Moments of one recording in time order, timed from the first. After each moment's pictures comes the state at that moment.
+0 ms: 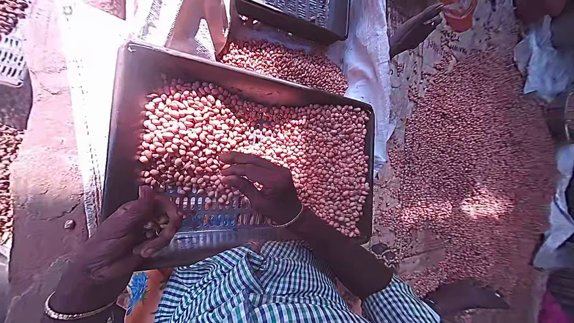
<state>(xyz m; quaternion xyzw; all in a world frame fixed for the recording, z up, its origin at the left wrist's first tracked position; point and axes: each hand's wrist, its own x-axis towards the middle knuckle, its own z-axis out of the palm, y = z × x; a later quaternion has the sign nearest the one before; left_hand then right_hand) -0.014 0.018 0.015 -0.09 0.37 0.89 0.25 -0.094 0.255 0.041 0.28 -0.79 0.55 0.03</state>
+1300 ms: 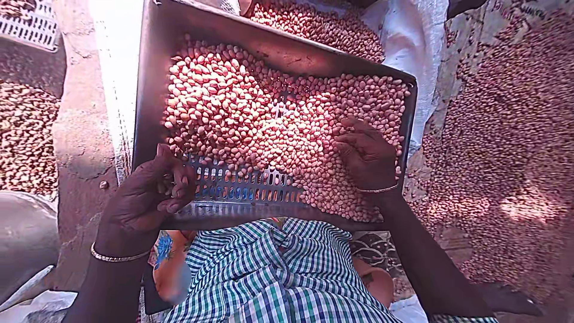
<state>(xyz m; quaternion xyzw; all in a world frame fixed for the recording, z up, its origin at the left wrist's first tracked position) -0.013 0.015 0.020 -0.13 0.32 0.92 0.21 -0.096 0.384 0.026 0.20 -0.93 0.31 0.03</state>
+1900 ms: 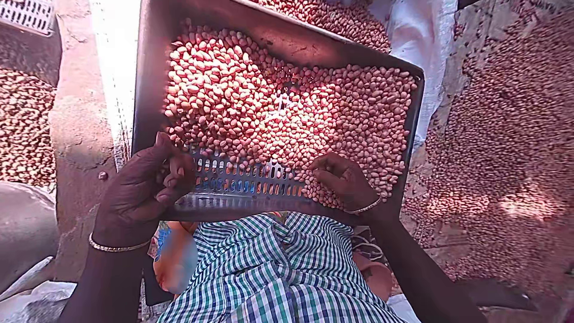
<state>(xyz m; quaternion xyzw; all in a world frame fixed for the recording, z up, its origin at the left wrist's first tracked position) -0.012 0.013 0.016 -0.10 0.32 0.92 0.19 -0.055 0.363 0.033 0.06 -0.83 0.50 -0.23</state>
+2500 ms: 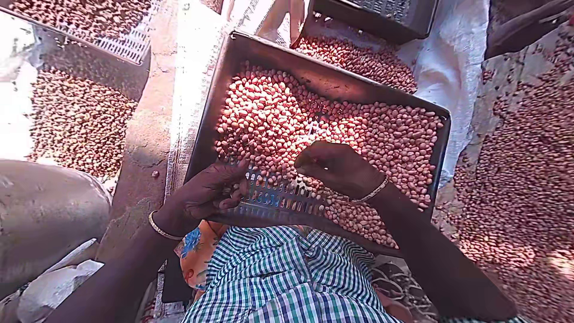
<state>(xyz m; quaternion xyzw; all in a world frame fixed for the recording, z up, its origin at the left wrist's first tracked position) -0.021 0.019 0.023 -0.11 0.36 0.86 0.34 -0.126 0.273 0.077 0.29 -0.83 0.39 -0.28</state>
